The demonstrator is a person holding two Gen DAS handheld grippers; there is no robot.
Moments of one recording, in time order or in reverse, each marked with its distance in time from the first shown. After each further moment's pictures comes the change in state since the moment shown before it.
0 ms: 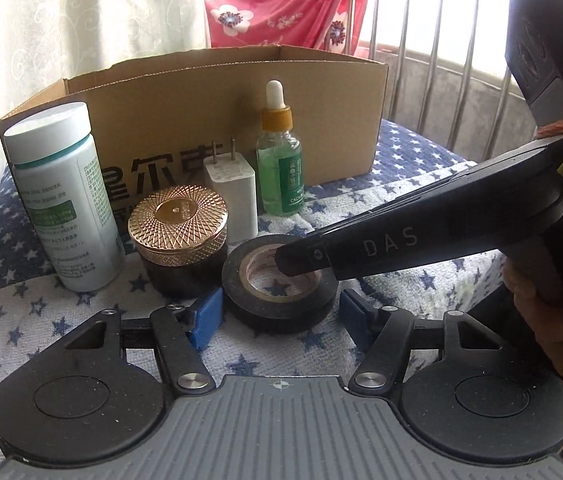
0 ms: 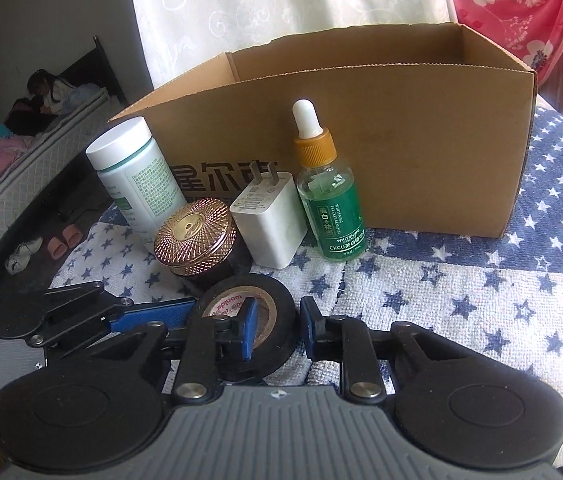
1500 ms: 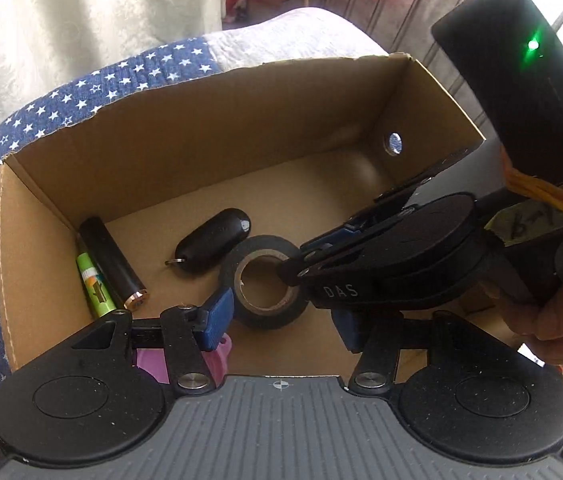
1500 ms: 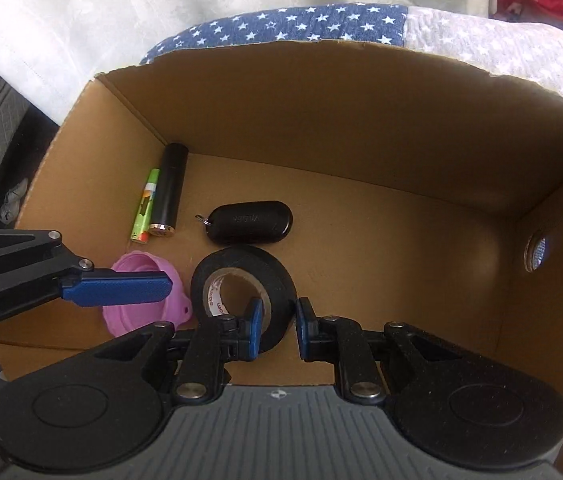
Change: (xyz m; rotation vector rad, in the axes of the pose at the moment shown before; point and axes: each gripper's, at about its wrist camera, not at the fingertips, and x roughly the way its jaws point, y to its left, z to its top) left arm 0.147 0.137 0.207 -0.100 0.499 -0.086; right arm 0.173 -0.066 0.217 0.044 0.542 0.014
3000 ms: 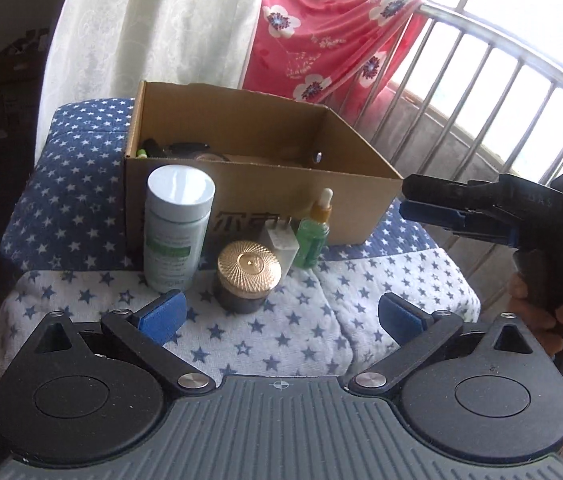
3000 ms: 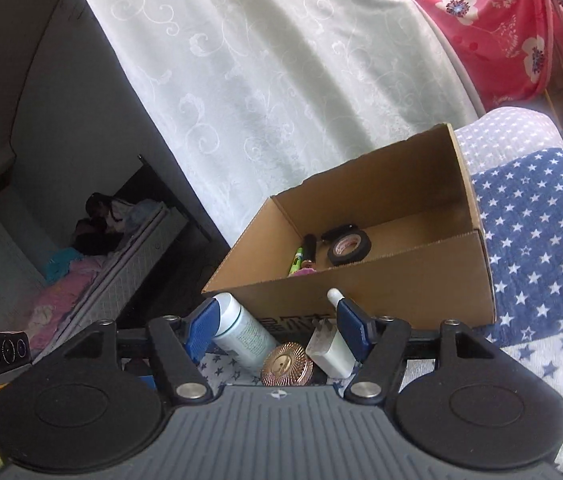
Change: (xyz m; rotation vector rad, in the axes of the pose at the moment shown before) left arm -0.115 -0.042 -0.251 -0.176 -0.463 -0.079; right arm -0.134 0.025 -0.272 0.118 -0.744 0.313
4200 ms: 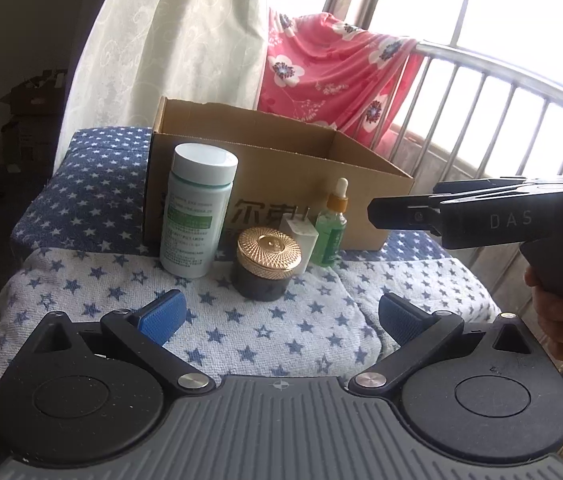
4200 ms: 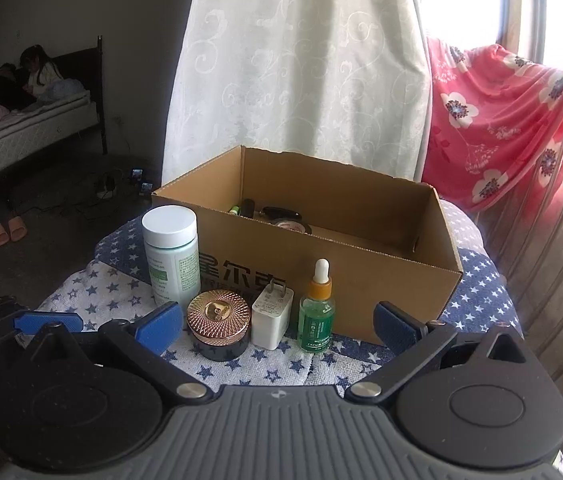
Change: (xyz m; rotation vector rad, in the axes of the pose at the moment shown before) left arm -0.002 0.007 -0.062 0.038 -0.212 0.013; right arm 0.032 0.100 -0.049 -0.551 0.025 -0.451
